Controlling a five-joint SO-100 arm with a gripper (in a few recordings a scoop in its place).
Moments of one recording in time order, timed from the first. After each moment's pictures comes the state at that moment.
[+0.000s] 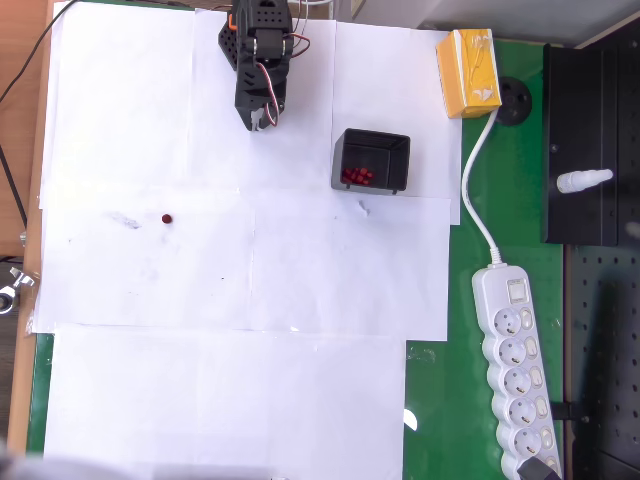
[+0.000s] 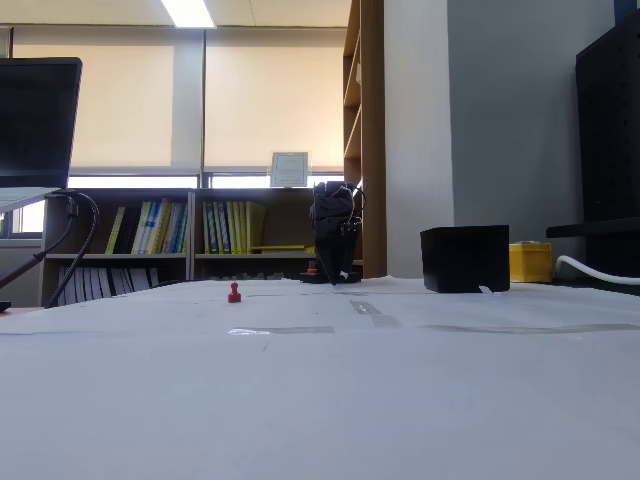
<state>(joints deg) -0.7 -6.9 1.3 76.2 -86.3</state>
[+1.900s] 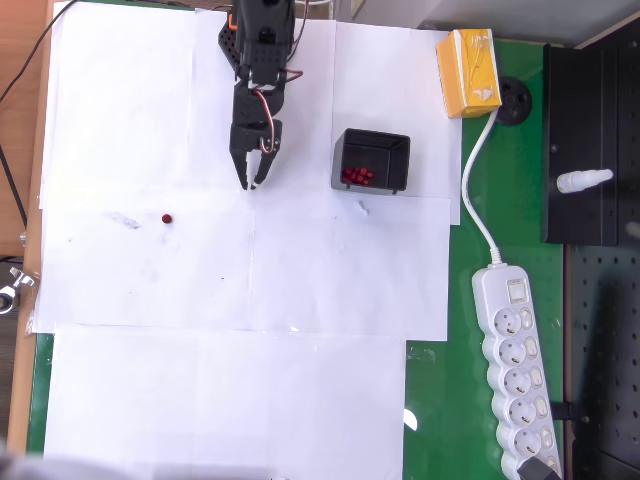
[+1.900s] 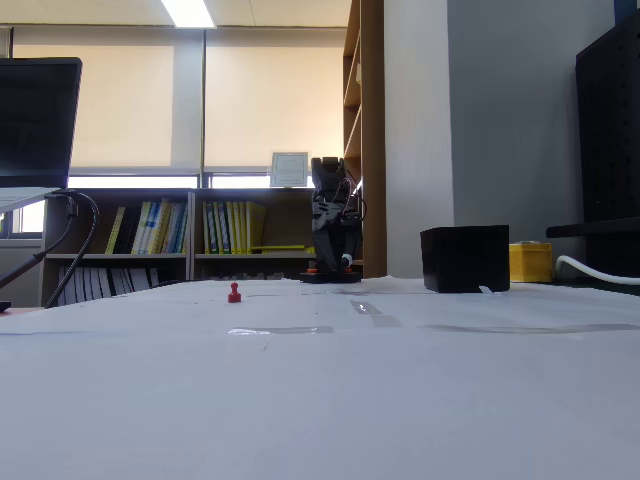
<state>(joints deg) 3.7 69.7 1.7 -30.0 -84.5</state>
